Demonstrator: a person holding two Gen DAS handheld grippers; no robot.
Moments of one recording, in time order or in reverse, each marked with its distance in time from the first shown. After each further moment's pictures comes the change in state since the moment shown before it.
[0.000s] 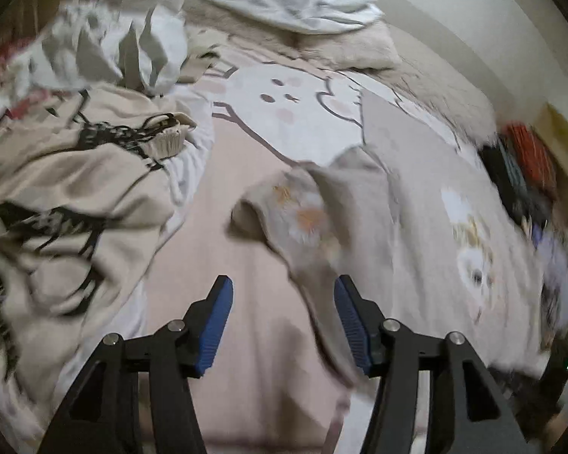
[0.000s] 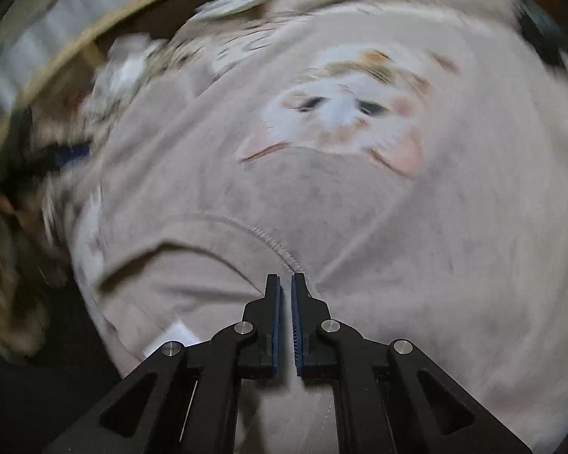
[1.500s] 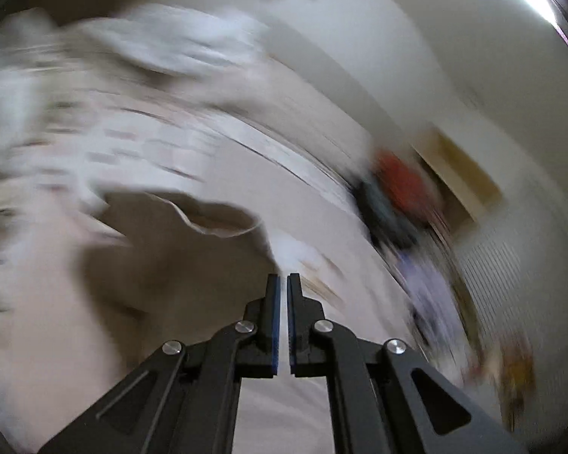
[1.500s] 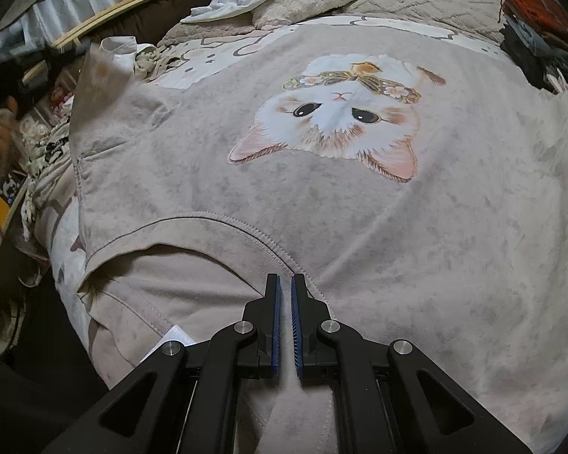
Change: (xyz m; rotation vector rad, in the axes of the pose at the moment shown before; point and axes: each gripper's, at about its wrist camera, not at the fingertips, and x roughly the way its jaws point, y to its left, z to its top) left arm -0.045 -0.153 0.026 0.193 -0.022 -0.537; right arm -0.001 0.015 -0.002 -0.110 -0.048 -0.119
